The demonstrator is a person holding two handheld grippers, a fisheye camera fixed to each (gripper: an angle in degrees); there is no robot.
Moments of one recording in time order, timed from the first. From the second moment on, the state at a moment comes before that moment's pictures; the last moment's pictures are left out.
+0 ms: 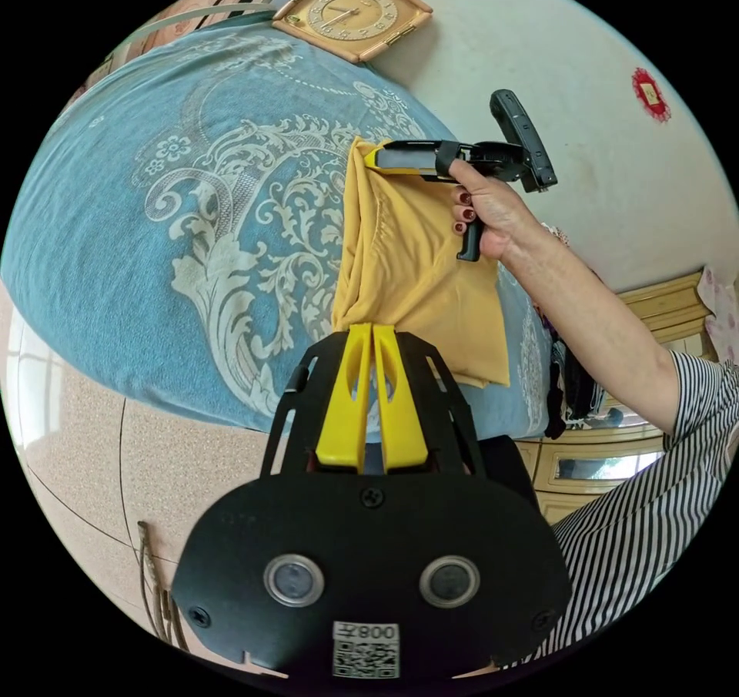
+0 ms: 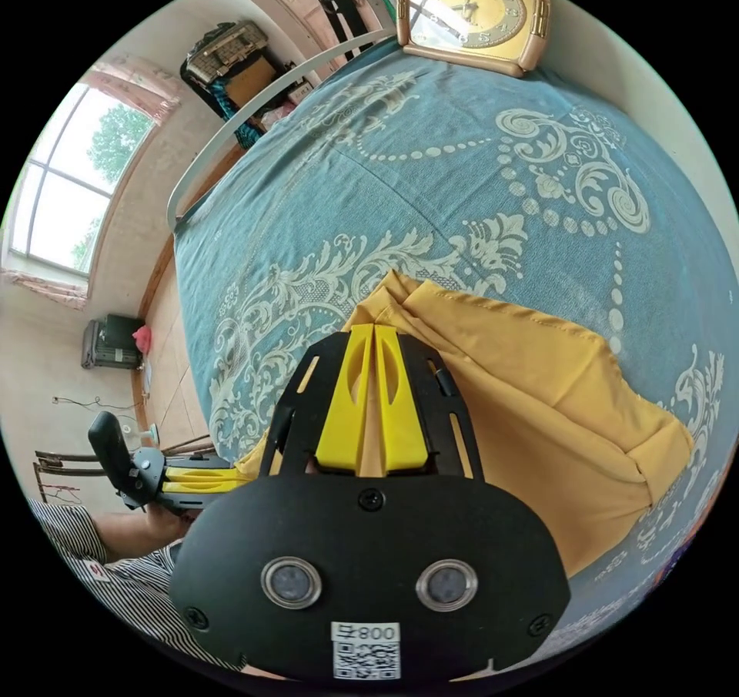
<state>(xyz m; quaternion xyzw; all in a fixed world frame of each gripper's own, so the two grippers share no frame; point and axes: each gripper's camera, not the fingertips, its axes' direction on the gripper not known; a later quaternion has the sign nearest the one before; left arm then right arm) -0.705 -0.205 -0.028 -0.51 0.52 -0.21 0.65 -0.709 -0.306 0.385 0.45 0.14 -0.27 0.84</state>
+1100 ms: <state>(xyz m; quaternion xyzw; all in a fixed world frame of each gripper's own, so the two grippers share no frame) -0.721 -0.153 -0.034 -0.50 0.55 -0.29 0.60 -0.361 -0.042 0.556 0.51 -0.16 -0.15 0.83</state>
